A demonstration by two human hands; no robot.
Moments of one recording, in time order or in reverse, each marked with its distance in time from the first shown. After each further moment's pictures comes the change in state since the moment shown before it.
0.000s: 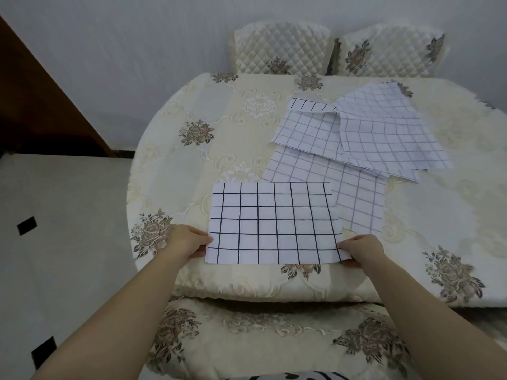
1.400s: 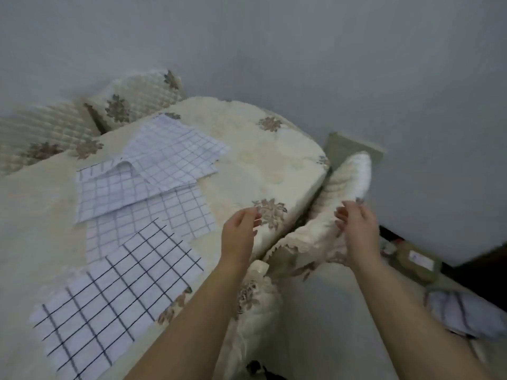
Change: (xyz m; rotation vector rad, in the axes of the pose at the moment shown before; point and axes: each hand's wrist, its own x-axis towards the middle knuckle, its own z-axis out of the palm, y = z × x) left_hand -0.246 0.053 0.293 0.007 -0.821 0.521; right_hand -0.165 0.157 -0.193 0.925 0.912 -0.168
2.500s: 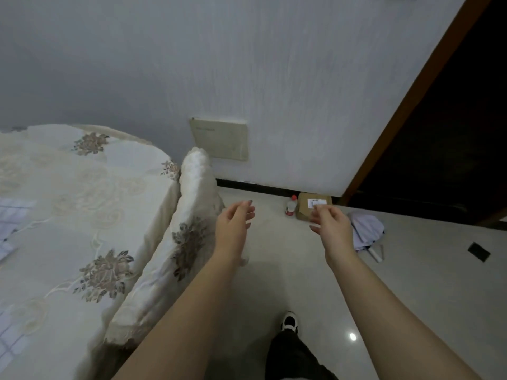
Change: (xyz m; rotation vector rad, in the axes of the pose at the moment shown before) left_hand 0.007 -0.078 0.335 0.195 -0.491 -0.104; right_hand 0.136 0.058 -0.248 0.082 0.424 0.178
